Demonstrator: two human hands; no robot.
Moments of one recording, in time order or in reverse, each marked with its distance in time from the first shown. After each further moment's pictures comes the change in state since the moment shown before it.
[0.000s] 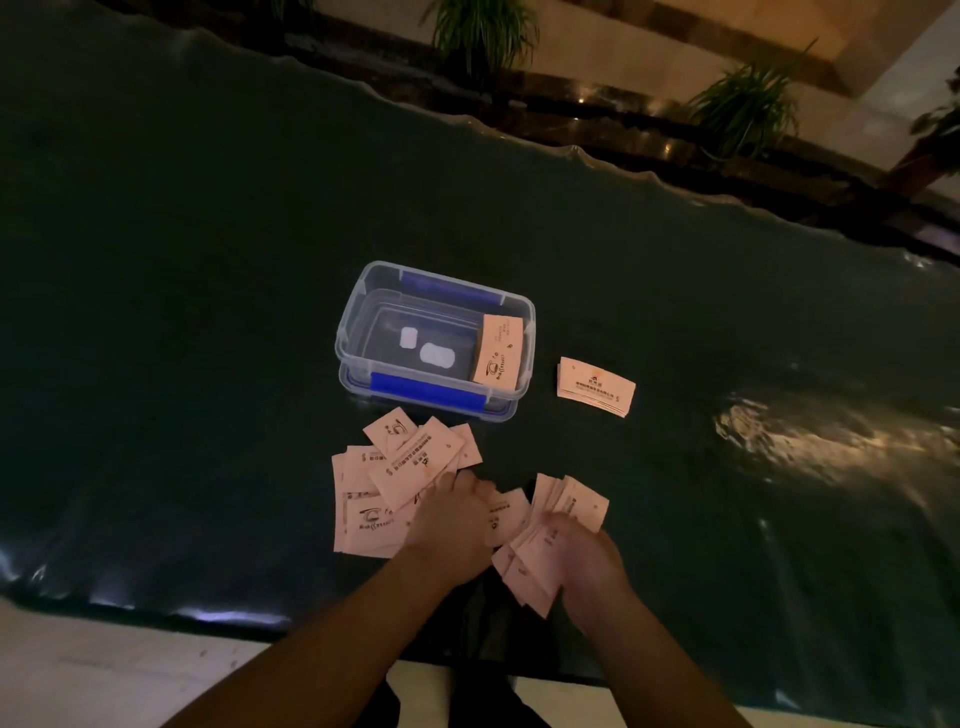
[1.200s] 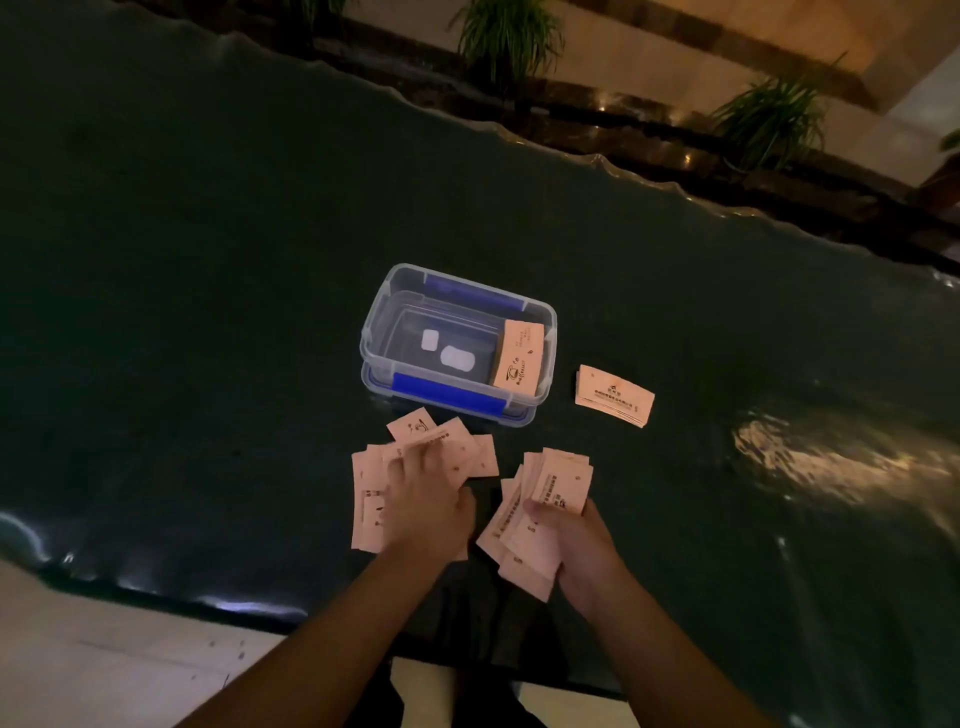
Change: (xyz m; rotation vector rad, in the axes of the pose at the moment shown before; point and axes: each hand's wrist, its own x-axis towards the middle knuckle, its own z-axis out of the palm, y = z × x) left_hand -0.021 -0.026 -0.018 -0.385 0.269 -0.419; right_hand -0.006 -0.019 0.028 -0.013 -0.233 -0.096
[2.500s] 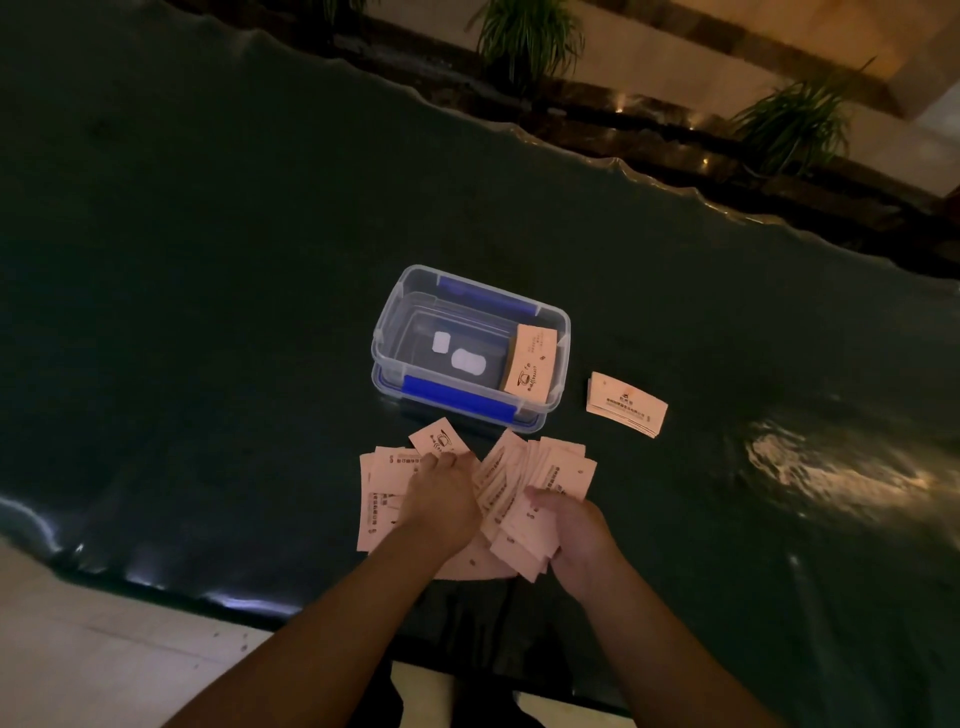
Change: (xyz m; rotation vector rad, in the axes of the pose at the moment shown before) left_hand 0.025 0.006 0.000 0.162 -0.199 0.126; right_hand 0.004 -0.016 0.021 -0.039 0.013 0.100
